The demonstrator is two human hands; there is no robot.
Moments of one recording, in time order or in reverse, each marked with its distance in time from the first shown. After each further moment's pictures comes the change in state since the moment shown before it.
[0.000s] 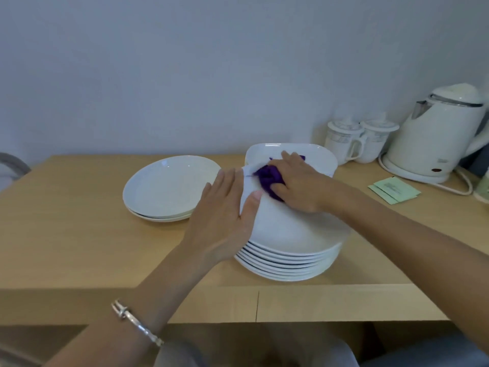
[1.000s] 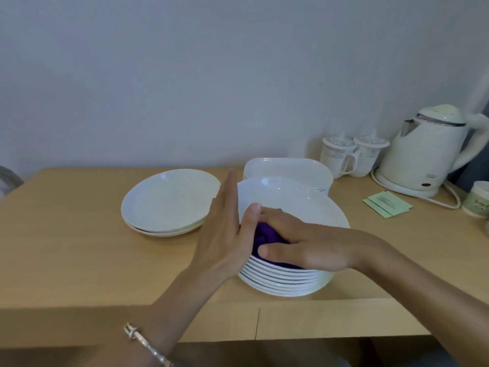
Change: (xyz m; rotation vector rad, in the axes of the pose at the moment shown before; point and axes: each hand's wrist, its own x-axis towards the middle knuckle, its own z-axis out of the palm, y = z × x) left_hand -0.004 0.000 0.006 -0.373 0.160 0.033; right_hand -0.073 -0.042 -0.020 0.561 -0.317 -0.294
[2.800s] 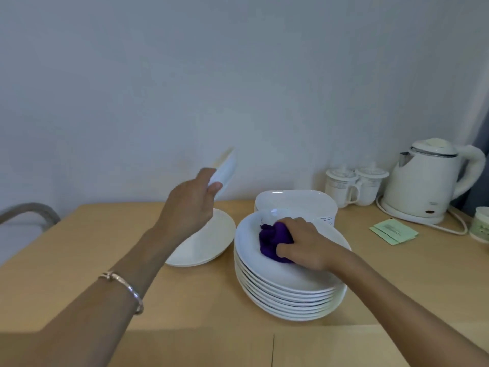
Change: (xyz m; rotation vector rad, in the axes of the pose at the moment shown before) left_hand 0.057 -0.004 -0.100 0.408 0.213 0.209; right_hand 0.042 0.046 -0.003 -0.048 0.398 0.311
